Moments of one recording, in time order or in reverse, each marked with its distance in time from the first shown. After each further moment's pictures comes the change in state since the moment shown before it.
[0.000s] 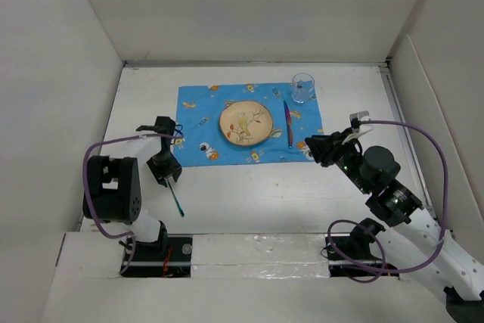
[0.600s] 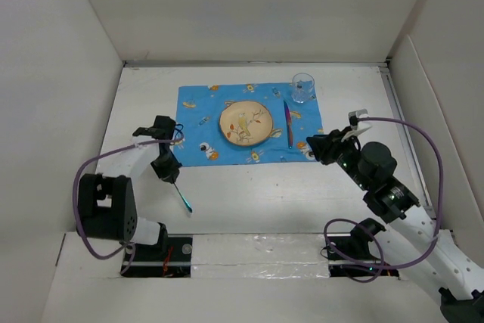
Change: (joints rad) left arm -0.037 -0.095 -0.011 -0.026 0.033 -0.031; right arm -0.084 0.024 -0.016 -0.004 -0.055 0.000
